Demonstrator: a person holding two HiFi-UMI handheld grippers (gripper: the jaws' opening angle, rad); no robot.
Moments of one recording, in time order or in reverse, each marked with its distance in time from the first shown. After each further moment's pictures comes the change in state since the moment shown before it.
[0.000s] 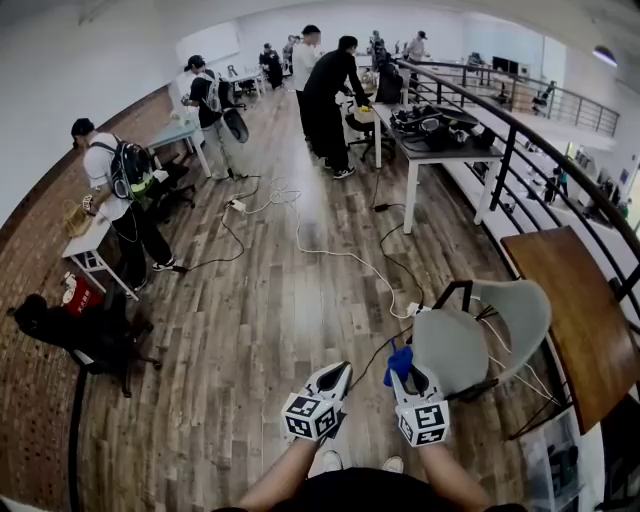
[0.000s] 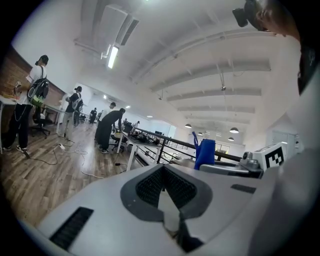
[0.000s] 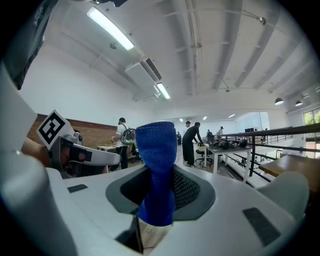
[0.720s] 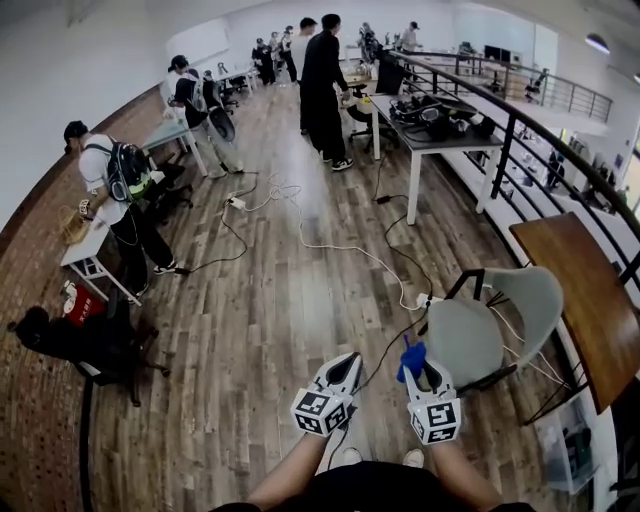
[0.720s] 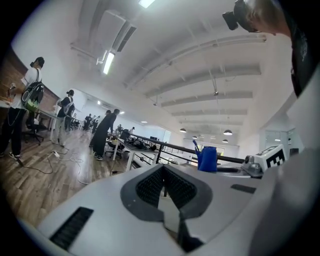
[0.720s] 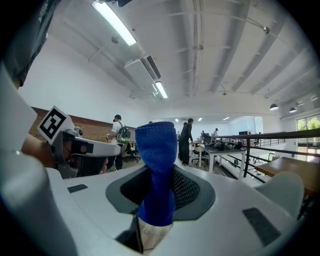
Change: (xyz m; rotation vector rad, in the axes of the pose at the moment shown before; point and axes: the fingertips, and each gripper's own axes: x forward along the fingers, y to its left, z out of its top) left arm -0.021 0.042 0.022 0.043 -0.069 -0.071; right arm 0.020 0.037 -0.002 -0.029 0.017 -0.084
